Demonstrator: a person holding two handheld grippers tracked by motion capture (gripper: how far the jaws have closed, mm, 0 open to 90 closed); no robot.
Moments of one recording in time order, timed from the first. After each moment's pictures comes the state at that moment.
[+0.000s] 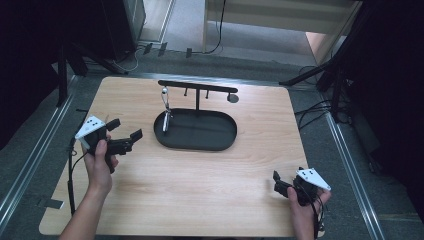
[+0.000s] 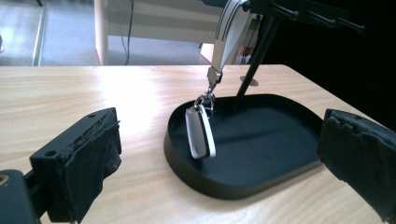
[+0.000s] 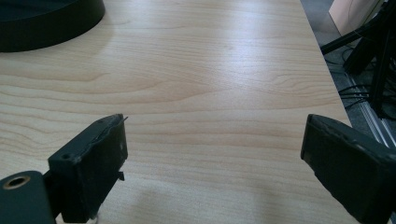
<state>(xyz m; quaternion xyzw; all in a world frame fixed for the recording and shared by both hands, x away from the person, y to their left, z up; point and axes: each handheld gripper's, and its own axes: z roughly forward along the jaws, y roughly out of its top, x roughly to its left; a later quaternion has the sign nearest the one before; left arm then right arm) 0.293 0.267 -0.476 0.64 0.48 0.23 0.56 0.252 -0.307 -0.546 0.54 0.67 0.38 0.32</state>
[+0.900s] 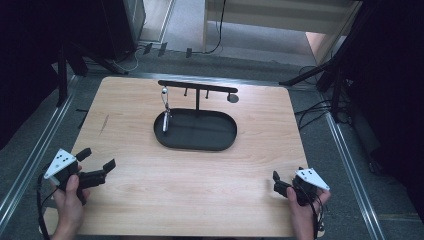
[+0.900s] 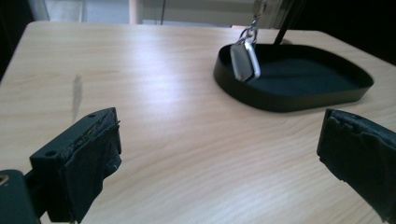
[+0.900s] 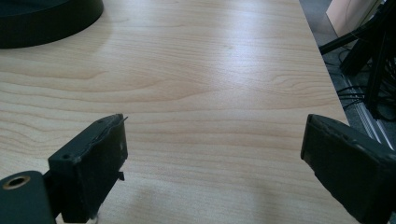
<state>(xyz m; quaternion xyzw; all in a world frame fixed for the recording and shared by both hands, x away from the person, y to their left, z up) 0.214 0.323 -0.524 0.64 0.51 0.26 0.51 0.252 -0.306 -0.546 0.54 0.68 0.38 0.32</state>
